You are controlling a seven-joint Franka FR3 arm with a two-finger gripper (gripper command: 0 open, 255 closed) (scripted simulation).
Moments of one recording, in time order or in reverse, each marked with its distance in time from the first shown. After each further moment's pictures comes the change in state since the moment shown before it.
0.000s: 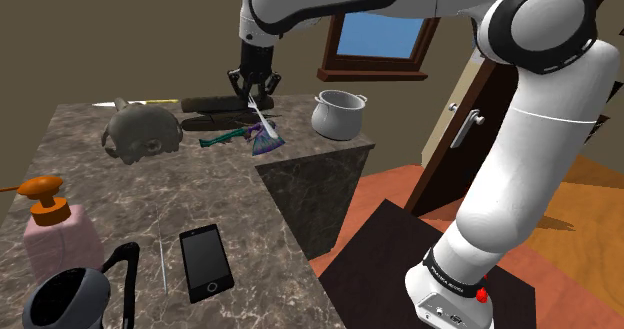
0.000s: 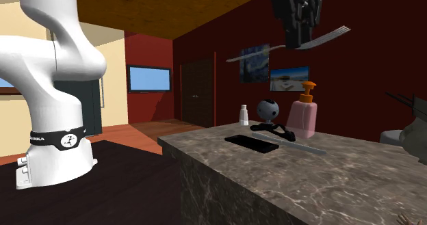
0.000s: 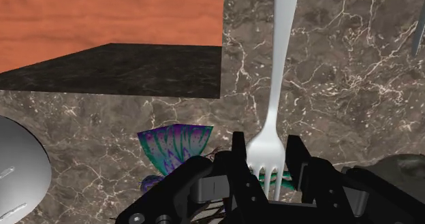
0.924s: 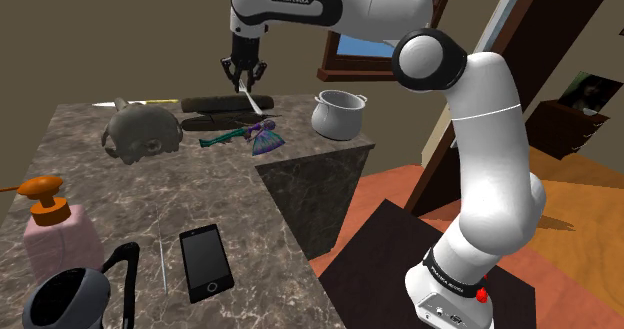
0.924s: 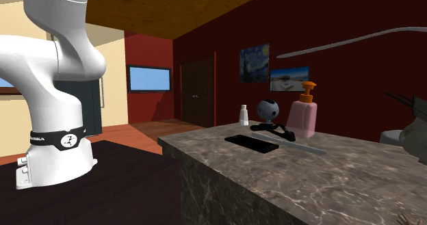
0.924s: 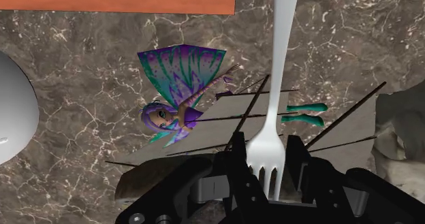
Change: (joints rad) arm 0.071 0.481 -0.079 0.678 -0.145 -0.216 -0.091
